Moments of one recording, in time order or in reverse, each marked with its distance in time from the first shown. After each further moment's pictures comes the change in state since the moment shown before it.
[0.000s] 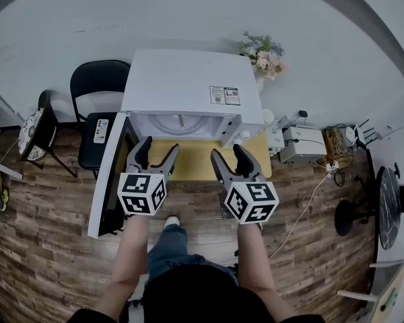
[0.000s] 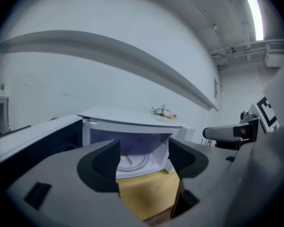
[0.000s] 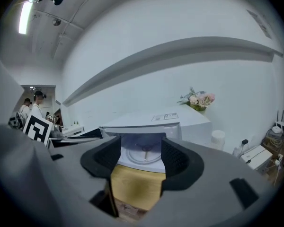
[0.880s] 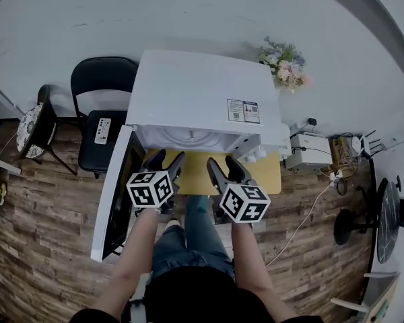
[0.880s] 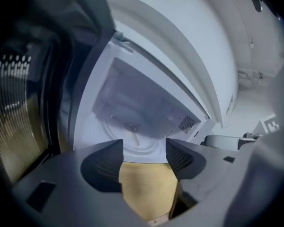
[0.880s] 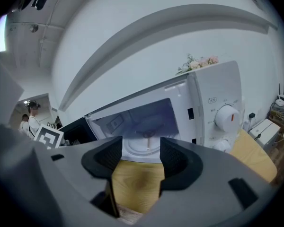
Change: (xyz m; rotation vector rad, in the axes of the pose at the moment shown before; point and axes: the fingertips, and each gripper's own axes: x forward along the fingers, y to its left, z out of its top) left arm 0.076 0.058 -0.094 -0.359 0.151 0.000; right arm 0.093 -0.012 -0.068 0.177 0.135 0.016
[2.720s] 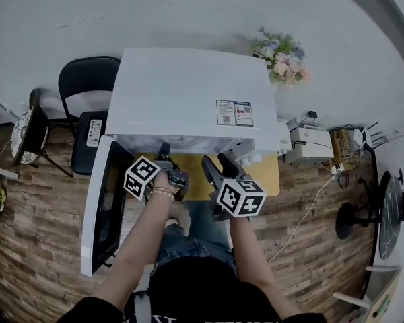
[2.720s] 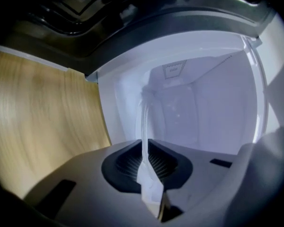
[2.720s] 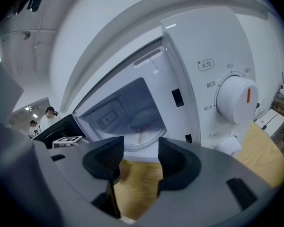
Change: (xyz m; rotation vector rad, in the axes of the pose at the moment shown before) left arm 0.076 0.061 -0.031 -0.960 -0.224 0.130; right arm 0.040 -0.043 -0.016 0.060 0.067 0.044
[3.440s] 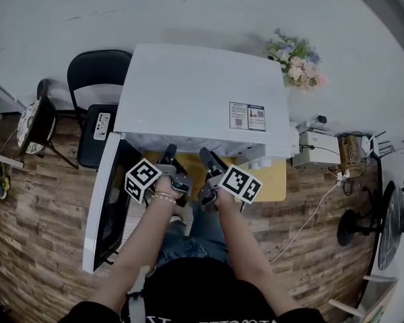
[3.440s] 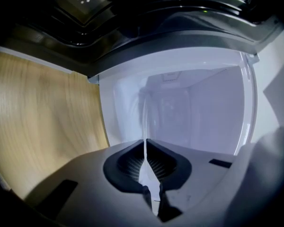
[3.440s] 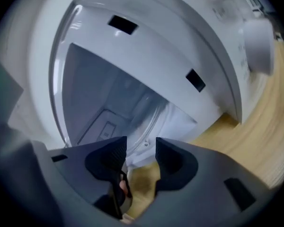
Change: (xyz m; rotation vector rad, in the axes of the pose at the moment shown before) left arm -0.016 -0.013 0.001 -0.072 0.039 -0.050; right arm 0.062 -0.004 -0.030 0.560 -0.002 0.128
